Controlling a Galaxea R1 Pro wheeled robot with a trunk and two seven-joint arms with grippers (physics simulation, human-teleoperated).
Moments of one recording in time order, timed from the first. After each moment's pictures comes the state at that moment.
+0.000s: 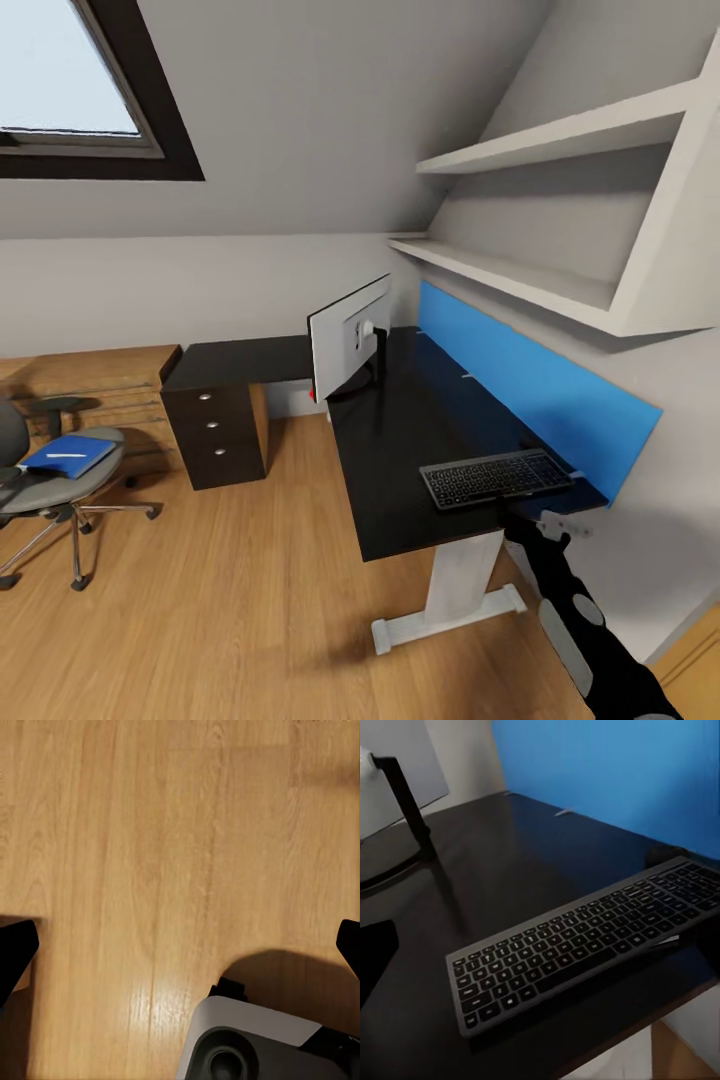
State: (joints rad) left arm -0.09 0.04 -0.29 -0.46 0.42 -0.11 0.39; right arm -0.42 -0.14 0.00 -0.85 -0.38 -0.31 0.01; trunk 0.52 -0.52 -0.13
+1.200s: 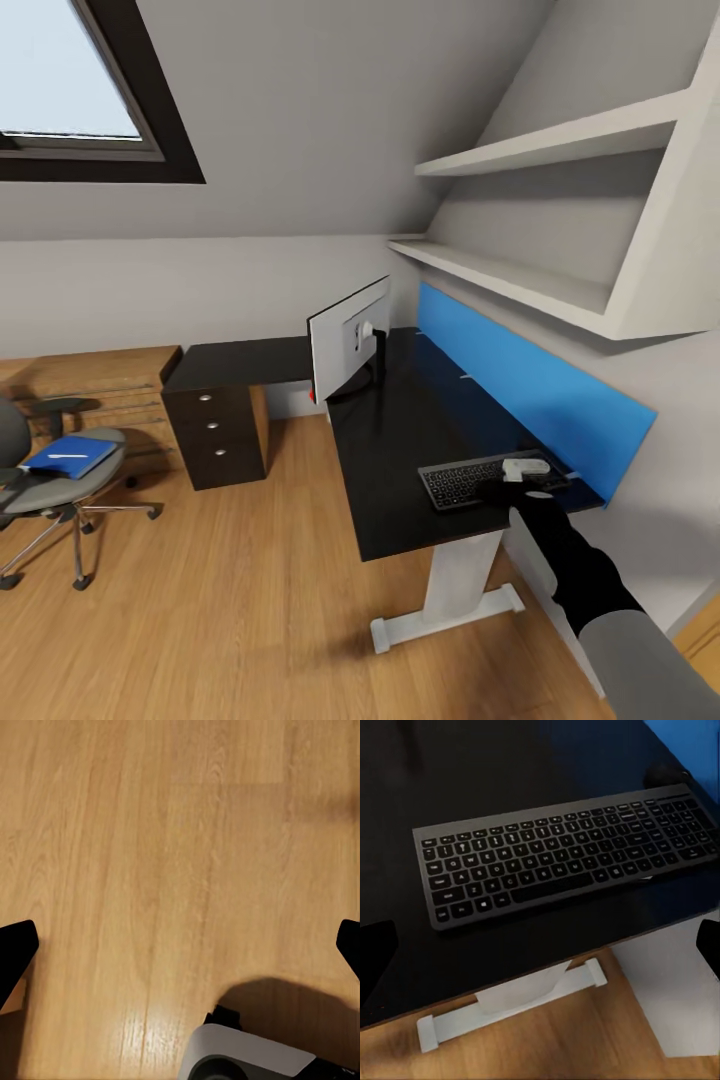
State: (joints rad) left arm -0.09 0.04 -0.29 -0.46 0.42 -0.21 0.40; right arm -0.64 -0.14 0.14 -0.99 -0.20 0.55 -0.21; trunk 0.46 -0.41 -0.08
